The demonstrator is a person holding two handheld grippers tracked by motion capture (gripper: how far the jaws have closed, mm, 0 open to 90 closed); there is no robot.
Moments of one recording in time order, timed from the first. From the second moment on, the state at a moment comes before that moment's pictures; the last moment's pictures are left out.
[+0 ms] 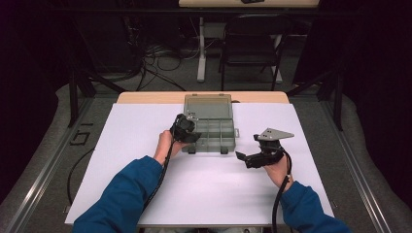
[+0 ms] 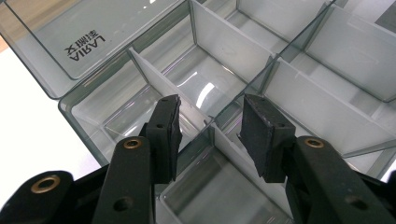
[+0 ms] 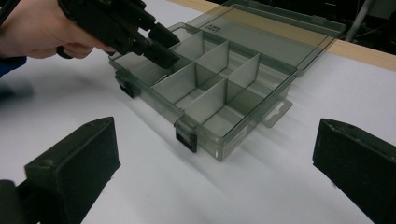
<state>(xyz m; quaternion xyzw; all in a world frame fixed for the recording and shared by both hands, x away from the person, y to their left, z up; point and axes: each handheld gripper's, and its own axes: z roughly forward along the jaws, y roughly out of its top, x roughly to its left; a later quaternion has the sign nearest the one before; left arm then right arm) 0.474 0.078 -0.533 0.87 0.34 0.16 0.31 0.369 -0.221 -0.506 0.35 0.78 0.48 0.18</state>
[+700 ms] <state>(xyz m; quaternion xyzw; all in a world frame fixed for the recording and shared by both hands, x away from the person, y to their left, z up) 0.474 0.078 -0.532 0.87 0.34 0.16 0.31 0.418 -0.207 -0.482 0.34 0.79 0.48 0.19</state>
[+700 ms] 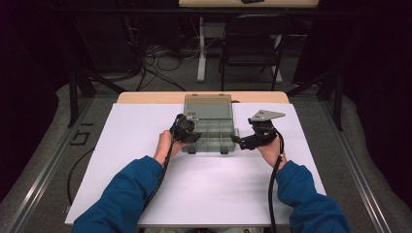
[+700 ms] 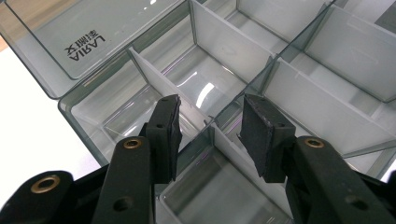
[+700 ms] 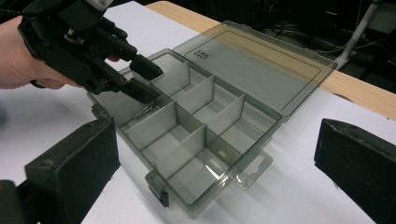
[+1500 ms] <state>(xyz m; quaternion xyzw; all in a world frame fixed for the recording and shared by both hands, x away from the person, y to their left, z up) 0.474 0.078 -0.533 0.87 0.34 0.16 0.31 0.477 -0.195 -0.472 0.35 0.80 0.46 0.17</state>
